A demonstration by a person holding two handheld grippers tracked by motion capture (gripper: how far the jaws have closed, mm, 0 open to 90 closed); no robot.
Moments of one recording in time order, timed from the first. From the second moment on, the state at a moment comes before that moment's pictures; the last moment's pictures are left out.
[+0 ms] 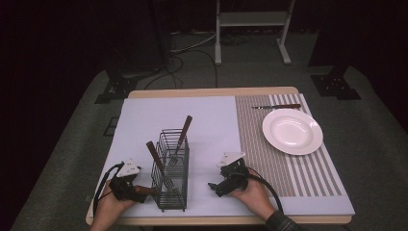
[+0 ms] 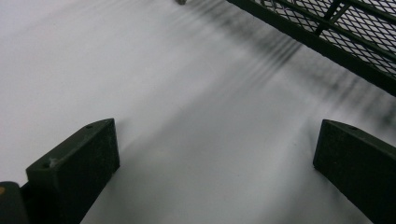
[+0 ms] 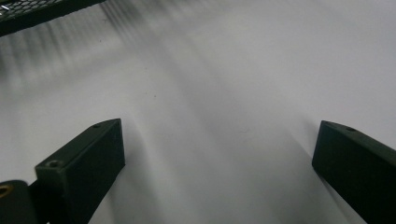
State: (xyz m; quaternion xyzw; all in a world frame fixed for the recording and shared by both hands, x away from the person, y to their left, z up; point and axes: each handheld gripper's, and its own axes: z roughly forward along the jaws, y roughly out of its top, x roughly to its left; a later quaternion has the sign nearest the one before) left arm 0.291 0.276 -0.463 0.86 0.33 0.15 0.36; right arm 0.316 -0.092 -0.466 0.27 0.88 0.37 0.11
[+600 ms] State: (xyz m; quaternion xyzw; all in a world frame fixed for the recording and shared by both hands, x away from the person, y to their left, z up) left arm 0.291 0.276 -0.463 0.86 0.33 0.15 0.36; right arm 0.315 -0.093 -0.460 0.28 0.89 0.34 0.10
